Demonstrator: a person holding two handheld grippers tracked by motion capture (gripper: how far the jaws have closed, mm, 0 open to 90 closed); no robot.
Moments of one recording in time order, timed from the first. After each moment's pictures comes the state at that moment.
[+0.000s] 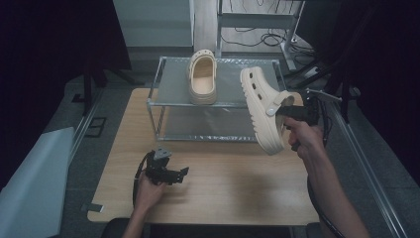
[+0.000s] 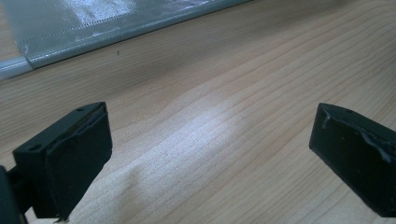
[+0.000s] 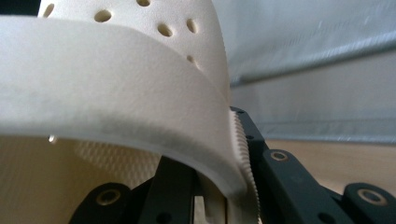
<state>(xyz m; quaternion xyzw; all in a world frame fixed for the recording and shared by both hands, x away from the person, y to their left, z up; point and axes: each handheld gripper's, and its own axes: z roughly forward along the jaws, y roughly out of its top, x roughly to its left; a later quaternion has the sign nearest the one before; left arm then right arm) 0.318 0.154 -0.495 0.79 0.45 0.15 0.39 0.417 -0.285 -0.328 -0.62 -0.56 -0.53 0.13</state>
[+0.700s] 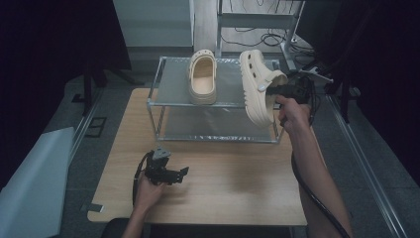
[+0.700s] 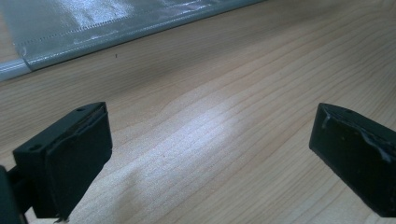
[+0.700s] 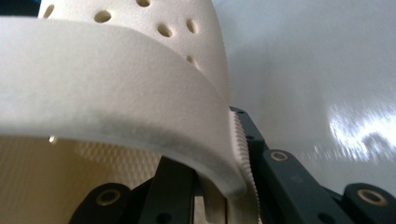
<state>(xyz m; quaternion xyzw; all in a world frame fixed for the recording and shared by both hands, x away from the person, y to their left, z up) 0.317 0.157 -0.493 0.78 0.45 0.14 0.40 0.480 -0.267 -0.316 -0.67 -0.53 -0.52 0.08</state>
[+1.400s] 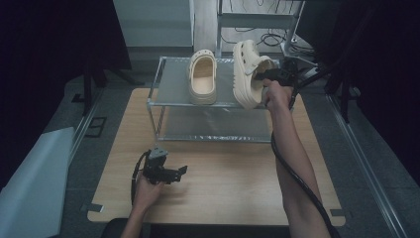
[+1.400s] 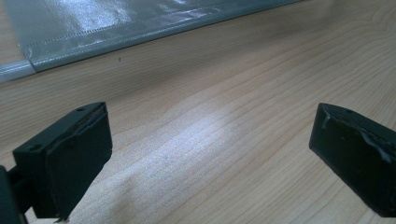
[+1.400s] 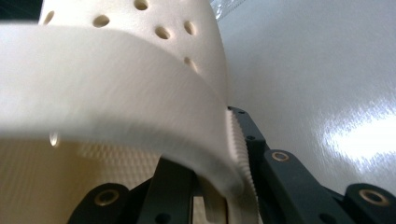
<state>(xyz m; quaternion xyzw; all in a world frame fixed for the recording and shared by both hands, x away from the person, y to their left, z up) 0.318 0.162 -0.491 0.78 0.45 0.14 0.42 0.542 -0.236 -0.313 -0.71 -0.51 -0.49 0.02</state>
